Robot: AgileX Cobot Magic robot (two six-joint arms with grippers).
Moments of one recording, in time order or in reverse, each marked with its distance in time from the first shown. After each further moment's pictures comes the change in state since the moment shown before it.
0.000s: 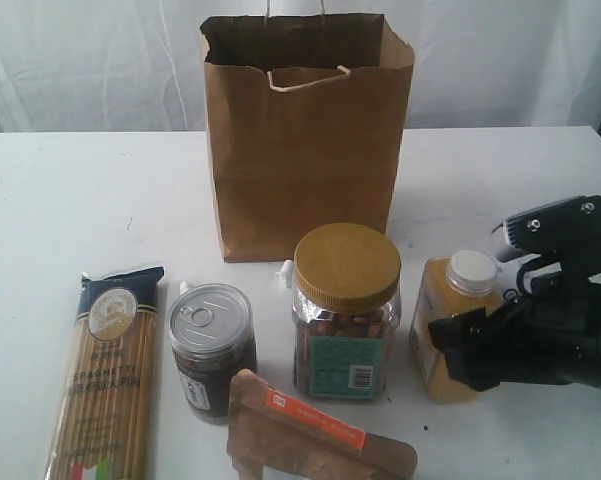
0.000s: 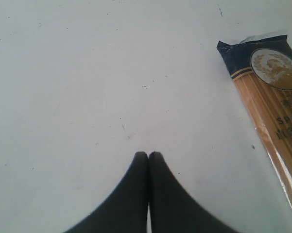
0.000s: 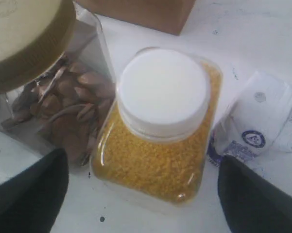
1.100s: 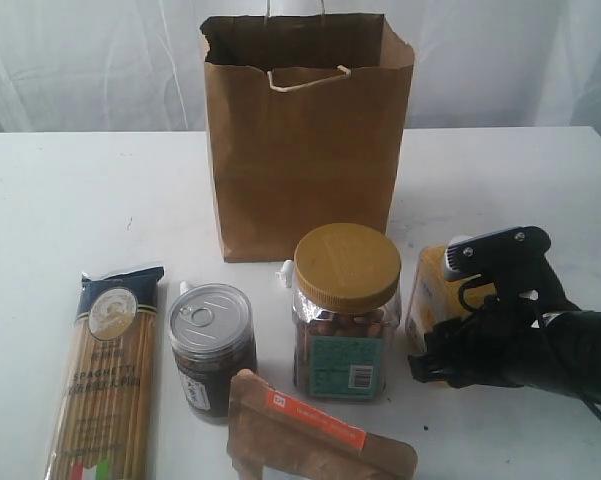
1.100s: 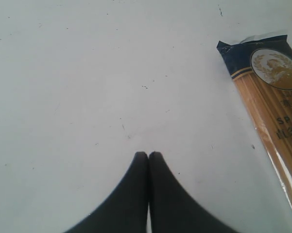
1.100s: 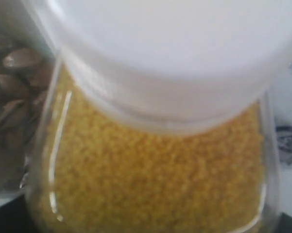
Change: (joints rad) left arm 0.000 0.000 0.000 0.000 0.000 0.000; right arm 0.078 0.339 -0.021 0.037 -0.263 0.041
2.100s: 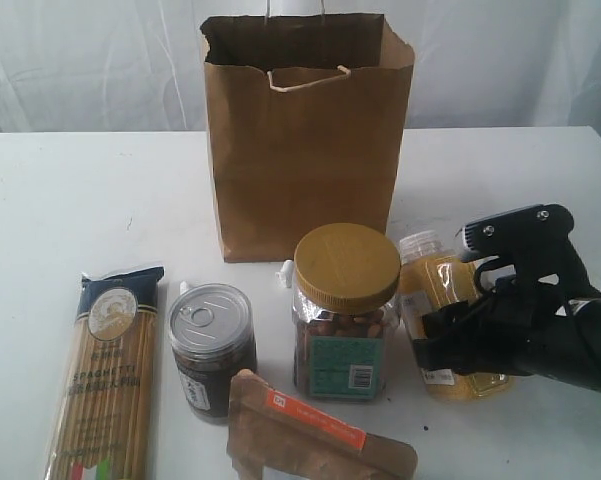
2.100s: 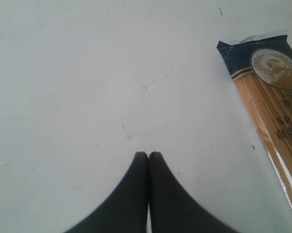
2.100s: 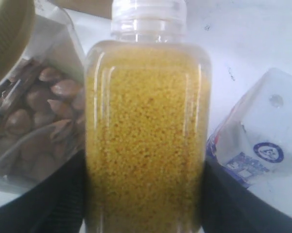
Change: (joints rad) left arm 0.000 0.000 0.000 0.000 0.000 0.000; right arm 0.000 -0.155 0.000 -0.002 0.078 -0.002
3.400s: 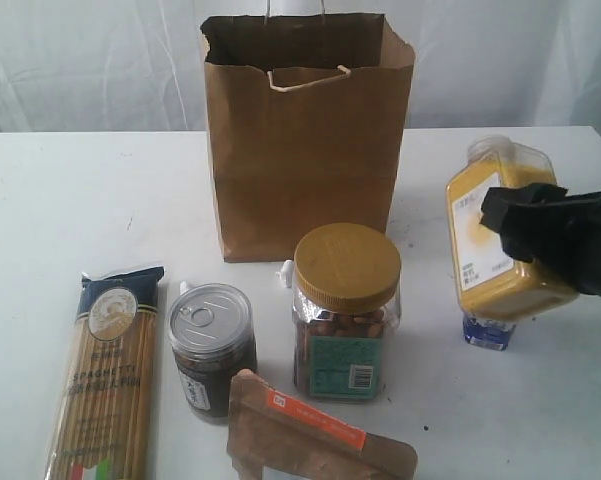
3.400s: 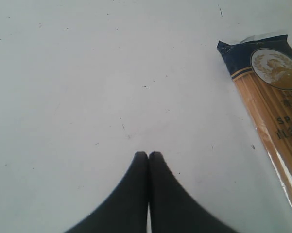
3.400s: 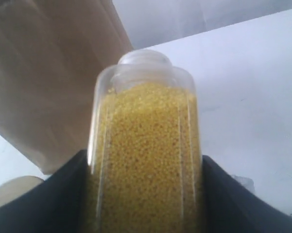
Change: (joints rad) left arm 0.000 0.000 0.000 0.000 0.000 0.000; right arm -0.059 -0.291 0.002 0.016 -0.147 0.356
